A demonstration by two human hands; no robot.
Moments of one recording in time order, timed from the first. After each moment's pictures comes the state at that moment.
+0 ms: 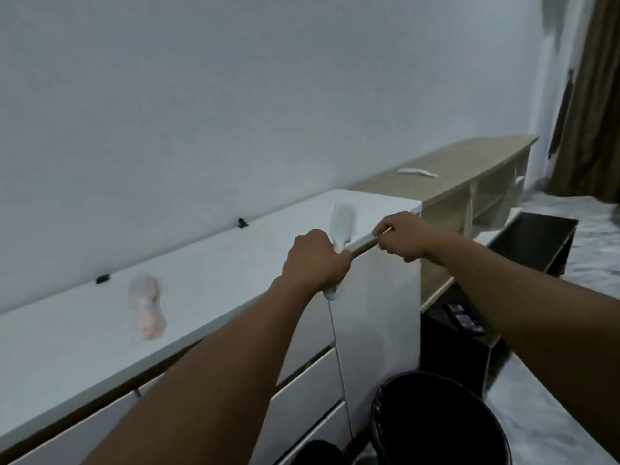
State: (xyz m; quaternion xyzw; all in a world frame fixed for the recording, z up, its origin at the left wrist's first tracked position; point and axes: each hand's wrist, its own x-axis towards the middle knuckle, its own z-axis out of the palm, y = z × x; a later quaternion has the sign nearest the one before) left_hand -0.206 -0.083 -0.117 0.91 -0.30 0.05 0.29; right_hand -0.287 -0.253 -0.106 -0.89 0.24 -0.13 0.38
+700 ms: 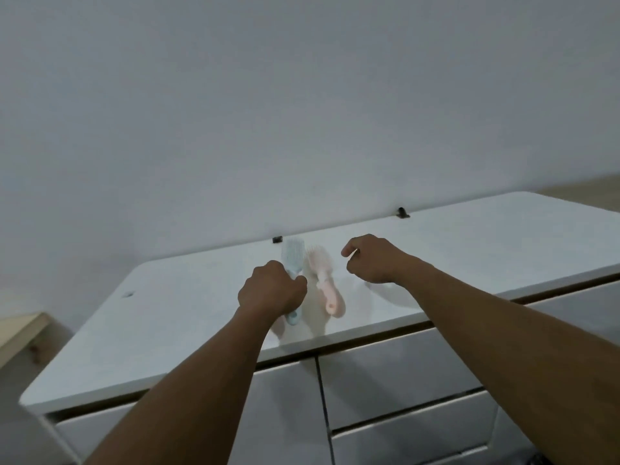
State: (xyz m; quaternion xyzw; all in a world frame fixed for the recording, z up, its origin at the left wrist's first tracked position) left_hand -0.091 0.230 -0.134 0.97 0.05 0.10 0.20; right_hand -0.085 0.024 -0.111 -0.94 -0.04 -0.01 0.34
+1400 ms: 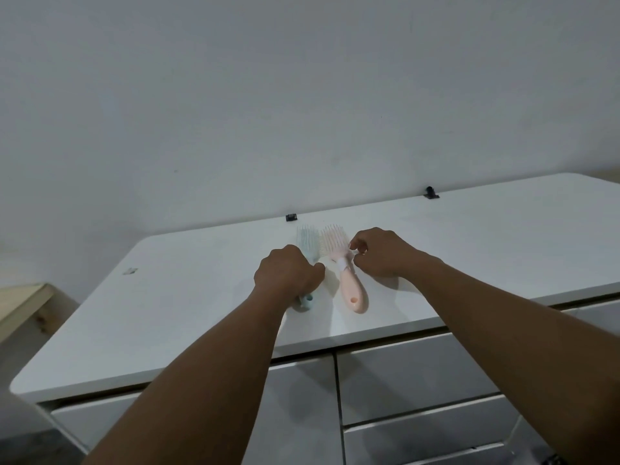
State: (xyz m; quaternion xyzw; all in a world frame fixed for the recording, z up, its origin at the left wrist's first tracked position) left_hand -0.051 0.234 -0.149 0.98 0.05 0.05 0.16; right_hand -0.026 0.048 -0.149 -0.97 -0.07 -0.01 0.24
